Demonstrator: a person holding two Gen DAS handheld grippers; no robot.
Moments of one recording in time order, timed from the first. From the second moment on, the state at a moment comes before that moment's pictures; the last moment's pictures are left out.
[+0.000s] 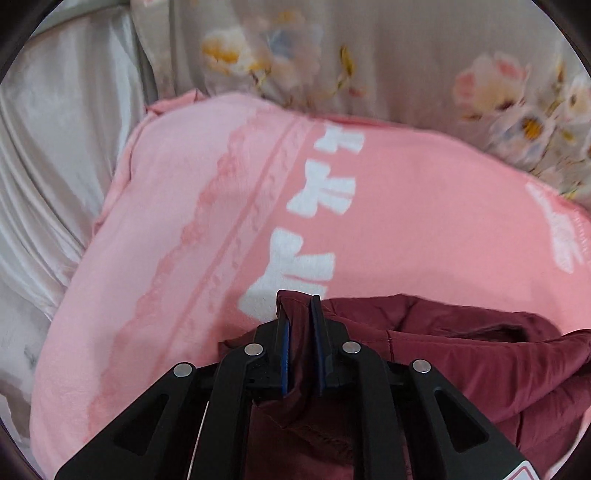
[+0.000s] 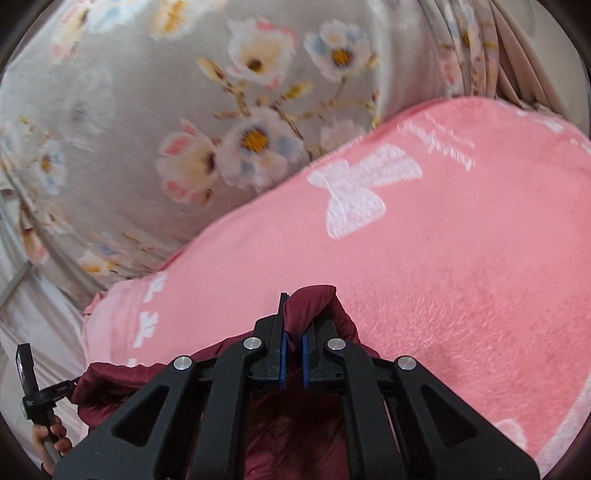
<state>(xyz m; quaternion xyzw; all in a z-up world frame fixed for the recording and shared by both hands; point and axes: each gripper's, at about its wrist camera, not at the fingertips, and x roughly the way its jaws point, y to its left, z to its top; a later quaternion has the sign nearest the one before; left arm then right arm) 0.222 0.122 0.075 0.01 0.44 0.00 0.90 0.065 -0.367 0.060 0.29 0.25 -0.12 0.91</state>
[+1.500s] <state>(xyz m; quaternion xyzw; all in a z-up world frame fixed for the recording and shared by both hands) 0.252 0.016 -0.004 0.04 0.44 -0.01 0.90 0.214 -0.151 -0.001 0.07 0.41 0.01 0.91</state>
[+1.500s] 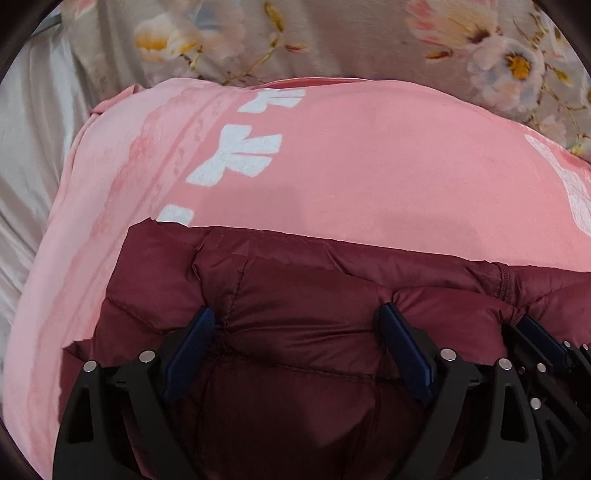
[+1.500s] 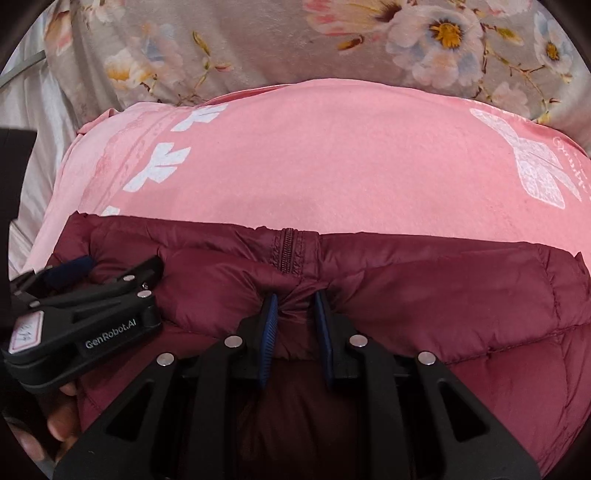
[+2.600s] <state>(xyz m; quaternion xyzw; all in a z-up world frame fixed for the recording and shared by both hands) 0.251 0.003 -0.011 0.07 0.43 0.03 0.90 0.193 -0.233 -0.009 0.10 0.39 -0.12 0.91</state>
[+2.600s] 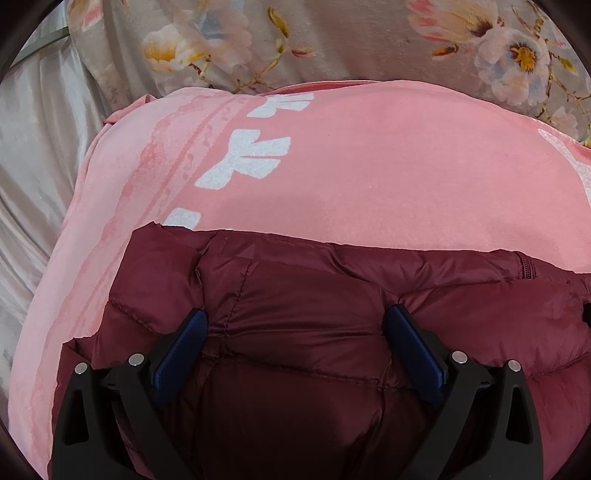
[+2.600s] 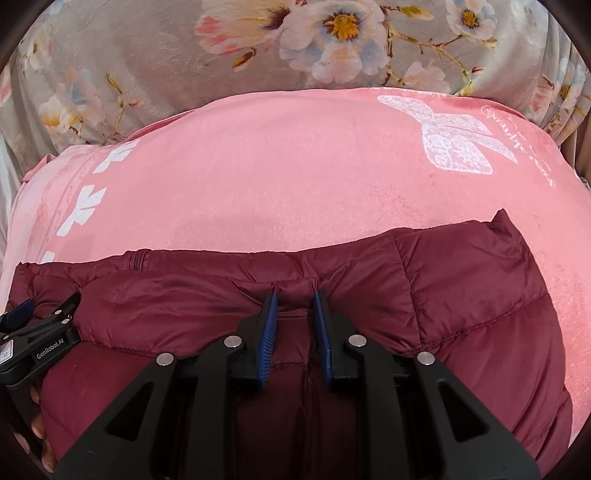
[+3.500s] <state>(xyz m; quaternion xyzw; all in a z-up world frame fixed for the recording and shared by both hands) 0.168 0.042 0.018 0.05 0.44 0.03 0.90 0.120 -0.136 0.016 0.10 0.37 -0.03 0.92</state>
